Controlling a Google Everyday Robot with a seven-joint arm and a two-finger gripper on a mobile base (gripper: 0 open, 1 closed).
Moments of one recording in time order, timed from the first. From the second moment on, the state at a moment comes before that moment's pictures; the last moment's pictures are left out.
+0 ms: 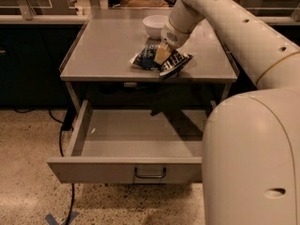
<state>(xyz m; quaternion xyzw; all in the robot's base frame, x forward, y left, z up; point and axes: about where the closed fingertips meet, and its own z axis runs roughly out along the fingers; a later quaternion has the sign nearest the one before) 0.737 -0.053 0.845 -0.52 0.82 0.08 0.20</state>
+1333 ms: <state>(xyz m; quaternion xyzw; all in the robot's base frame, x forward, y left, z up) 0.741 -0.052 0.842 -0.52 0.83 0.09 0.19</state>
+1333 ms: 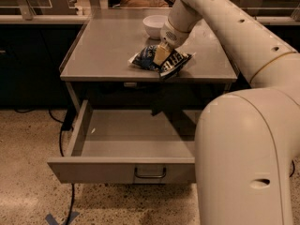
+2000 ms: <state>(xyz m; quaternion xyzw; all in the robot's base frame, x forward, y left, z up) 0.741 -0.052 0.842 -0.52 0.83 0.09 0.19</state>
